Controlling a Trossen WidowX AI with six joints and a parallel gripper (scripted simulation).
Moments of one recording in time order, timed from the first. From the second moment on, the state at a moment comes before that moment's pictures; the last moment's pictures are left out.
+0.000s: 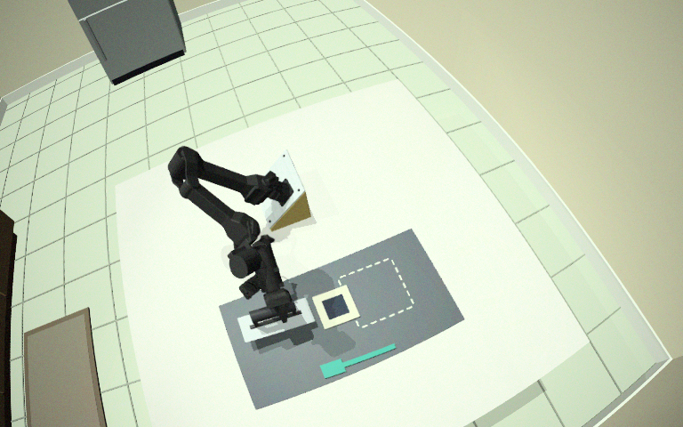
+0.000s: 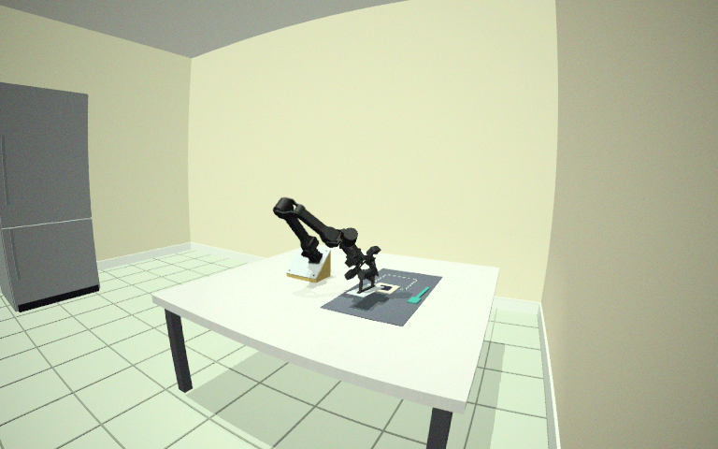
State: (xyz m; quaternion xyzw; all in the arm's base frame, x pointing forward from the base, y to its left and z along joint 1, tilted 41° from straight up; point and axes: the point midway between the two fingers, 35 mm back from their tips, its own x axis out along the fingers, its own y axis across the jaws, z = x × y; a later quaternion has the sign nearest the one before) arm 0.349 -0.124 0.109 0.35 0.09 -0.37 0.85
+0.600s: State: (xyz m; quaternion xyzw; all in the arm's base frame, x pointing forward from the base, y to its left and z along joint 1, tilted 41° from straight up) arm 0.348 -0.143 0.088 0.35 0.09 -0.38 0.85
